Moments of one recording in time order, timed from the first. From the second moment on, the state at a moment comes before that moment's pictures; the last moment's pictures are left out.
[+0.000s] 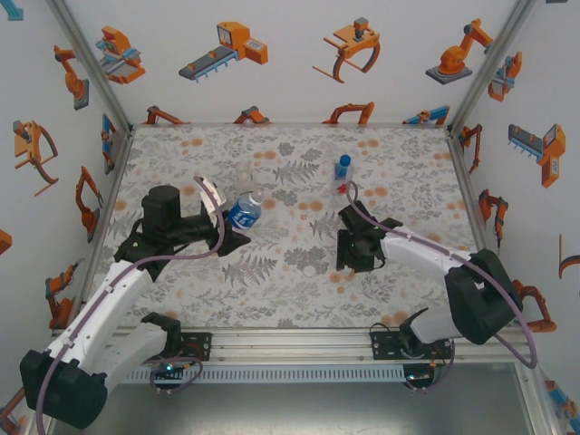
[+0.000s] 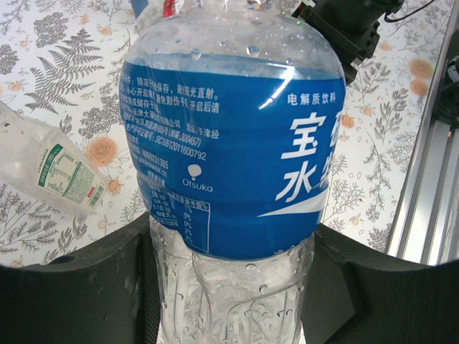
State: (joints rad) left arm -0.38 0.91 0.74 -0.29 0.74 0.30; right arm 0.59 1.42 0.75 -0.59 0.00 0.62
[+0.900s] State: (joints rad) left arm -0.38 0.93 0.74 -0.29 0.74 0.30; right arm 0.62 1.68 1.07 -0.60 0.02 0.55
